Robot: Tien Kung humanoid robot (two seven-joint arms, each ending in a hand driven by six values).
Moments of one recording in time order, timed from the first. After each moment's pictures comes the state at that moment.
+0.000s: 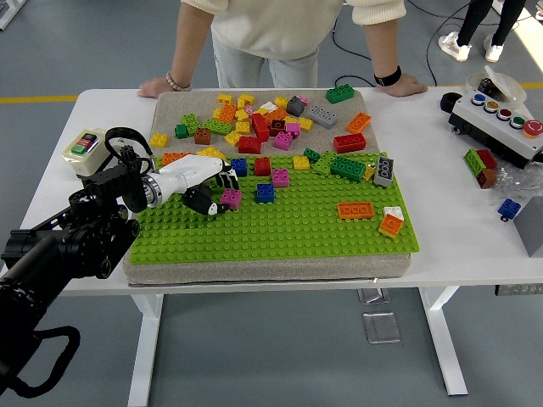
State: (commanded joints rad) left arm -0.87 0.05 -1.05 -0.43 2.27 -0.06 -0.47; right arm 0.14 -0.08 1.35 0.18 -0.55 -0.20 -0.03
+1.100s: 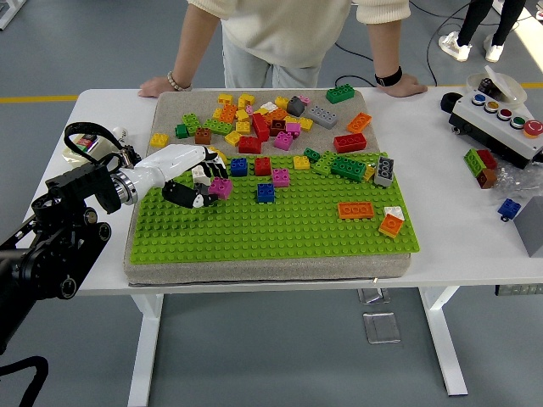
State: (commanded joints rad) left arm -0.64 0.16 -1.23 -0.90 2.27 -0.22 -0.40; right arm 0.13 -0.10 1.40 0.18 -0.56 -0.18 -0.02
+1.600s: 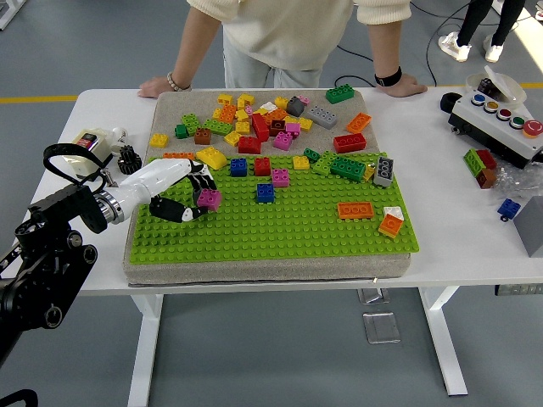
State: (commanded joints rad) left arm -0.49 0.17 -1.32 -1.04 2.27 -0.25 -0.35; right arm 0.12 -0.10 1.41 0.18 -0.56 -0.18 -0.02
